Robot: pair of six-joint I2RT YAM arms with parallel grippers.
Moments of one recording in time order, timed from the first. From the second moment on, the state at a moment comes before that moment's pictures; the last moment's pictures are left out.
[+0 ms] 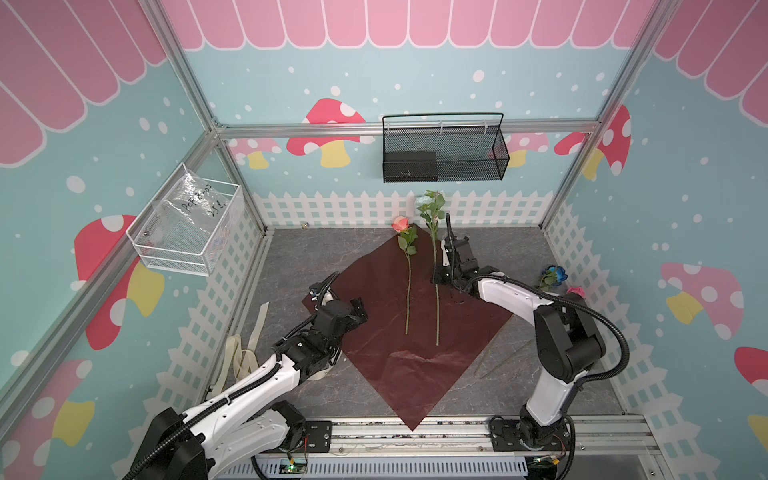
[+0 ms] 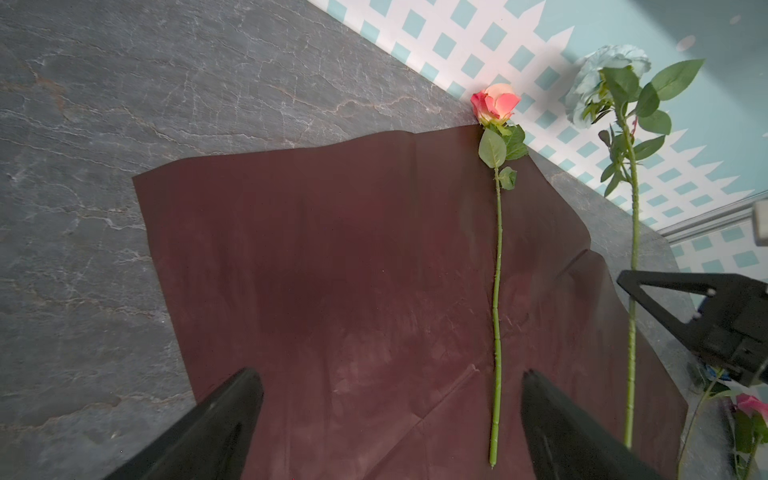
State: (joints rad) left arm -0.62 1.00 0.57 -0.18 -0.43 -0.84; right arm 0.46 1.83 1.26 -0.18 0.00 0.47
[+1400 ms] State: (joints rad) left arm -0.60 0.97 0.55 -0.18 -0.42 -0.84; right arm 0.50 1.81 1.34 -0.30 0.05 0.48
